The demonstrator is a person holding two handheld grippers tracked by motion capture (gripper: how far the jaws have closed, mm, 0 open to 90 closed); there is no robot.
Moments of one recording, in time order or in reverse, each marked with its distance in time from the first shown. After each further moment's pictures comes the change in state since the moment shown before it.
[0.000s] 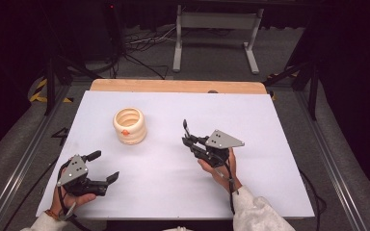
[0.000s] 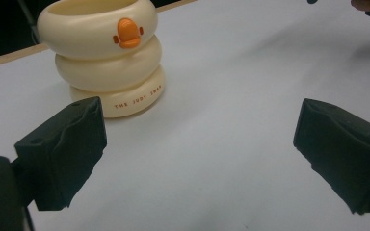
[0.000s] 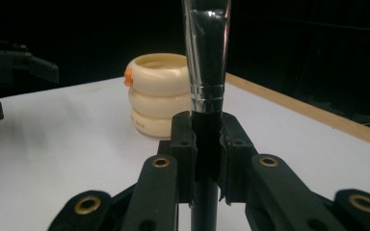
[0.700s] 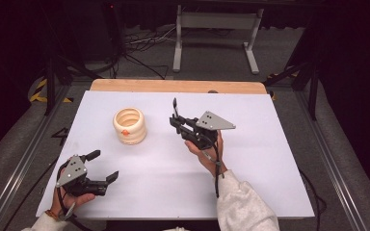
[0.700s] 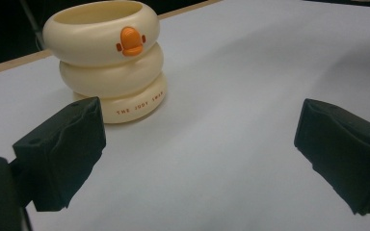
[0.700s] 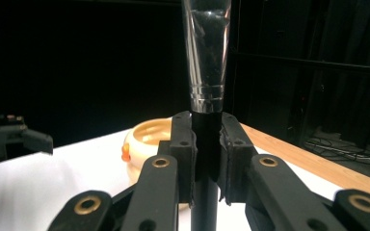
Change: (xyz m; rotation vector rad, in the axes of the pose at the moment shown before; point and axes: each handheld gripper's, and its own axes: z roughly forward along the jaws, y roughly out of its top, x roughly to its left) left arm -0.001 0.000 0.001 -0.027 0.002 -0.007; right arm -0.005 0.043 0.037 -0.133 0.014 0.032
